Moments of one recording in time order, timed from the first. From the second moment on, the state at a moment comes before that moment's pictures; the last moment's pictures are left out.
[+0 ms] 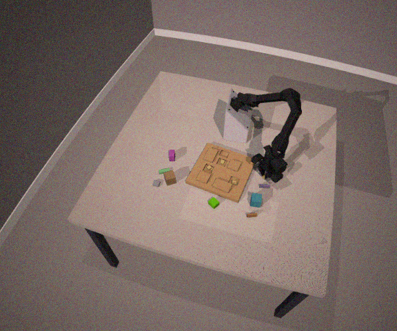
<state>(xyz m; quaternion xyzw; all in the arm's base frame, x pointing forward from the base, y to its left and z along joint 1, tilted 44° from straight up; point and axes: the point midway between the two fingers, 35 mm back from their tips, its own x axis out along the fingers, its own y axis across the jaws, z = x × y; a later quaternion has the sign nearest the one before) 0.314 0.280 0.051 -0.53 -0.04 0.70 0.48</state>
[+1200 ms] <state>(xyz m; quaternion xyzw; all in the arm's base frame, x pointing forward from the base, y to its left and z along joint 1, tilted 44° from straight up) 0.313 0.237 0.088 -0.53 -0.03 0.70 0.48</state>
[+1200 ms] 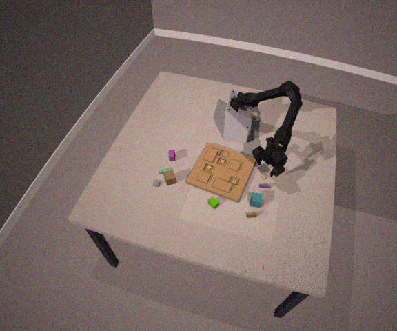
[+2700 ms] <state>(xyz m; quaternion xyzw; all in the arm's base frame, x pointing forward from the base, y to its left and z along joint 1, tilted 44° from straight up) 0.297 0.081 -0.040 0.12 0.59 0.38 0.70</state>
